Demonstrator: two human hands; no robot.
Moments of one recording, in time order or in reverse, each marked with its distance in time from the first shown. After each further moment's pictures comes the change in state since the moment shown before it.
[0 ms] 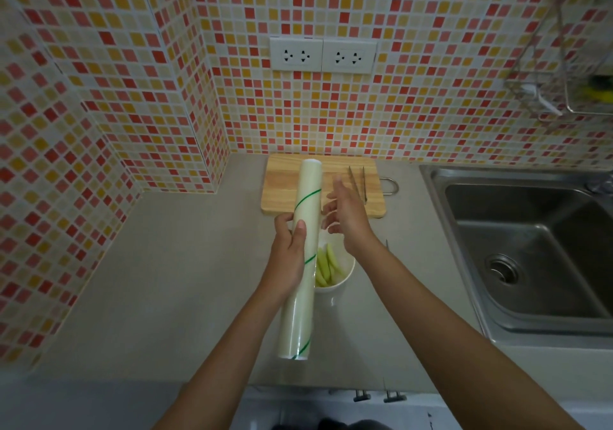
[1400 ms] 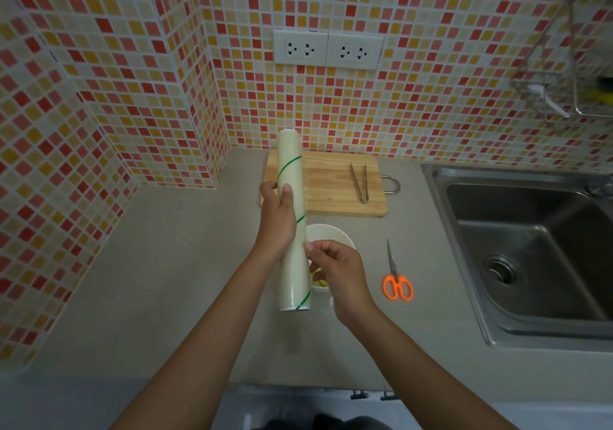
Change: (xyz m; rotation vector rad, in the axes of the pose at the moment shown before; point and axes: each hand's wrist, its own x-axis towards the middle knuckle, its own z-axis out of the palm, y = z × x) left_hand 0.054 0.019 -0.012 -0.023 0.129 -0.048; right_hand -0.089 0.042 0.010 0.122 -0.083 -0.036
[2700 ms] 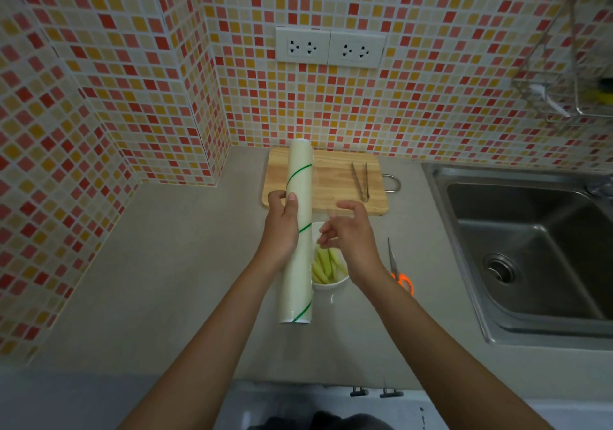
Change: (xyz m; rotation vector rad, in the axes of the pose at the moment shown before) left_hand -0.017 -0.009 -0.005 0.039 -0.088 -0.030; right_hand 0.041 -0.024 -0.011 -0.121 0.072 -0.080
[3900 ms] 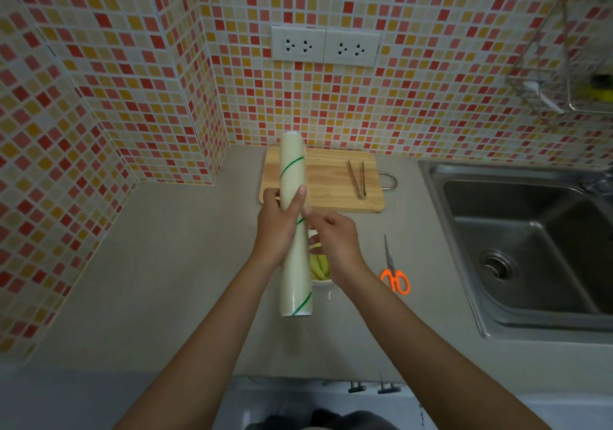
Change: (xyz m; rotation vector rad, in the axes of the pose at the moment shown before) left_hand 0.003 -0.004 0.003 -0.053 0.122 0.024; right_hand -0.015 -0.003 0.018 0.001 0.007 0.088
